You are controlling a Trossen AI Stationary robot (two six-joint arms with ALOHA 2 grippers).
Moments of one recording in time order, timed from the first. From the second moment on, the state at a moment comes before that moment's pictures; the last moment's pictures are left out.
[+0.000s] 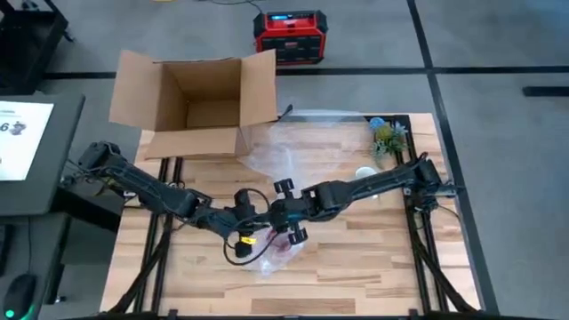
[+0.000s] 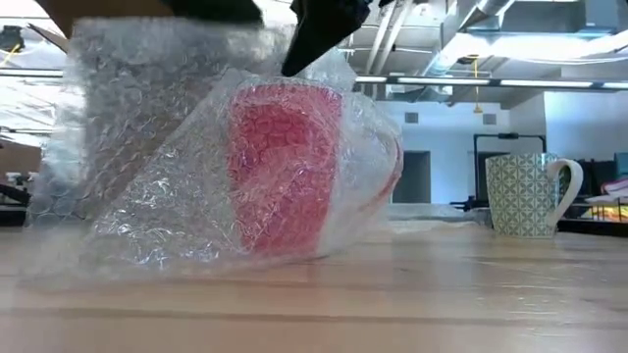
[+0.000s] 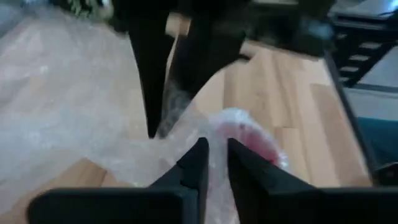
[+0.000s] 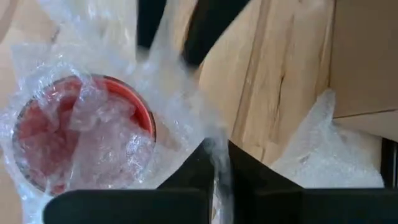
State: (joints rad) left arm -0.45 1.28 0.97 -0.30 -0.44 -0.37; right arm 0.24 1.97 1.79 -0.81 0.29 -0.20
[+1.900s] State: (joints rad) left arm -0.44 1.51 0.96 -0.15 -0.48 -0.28; right arm 0.41 1.96 1.65 -0.91 0.18 -0.10
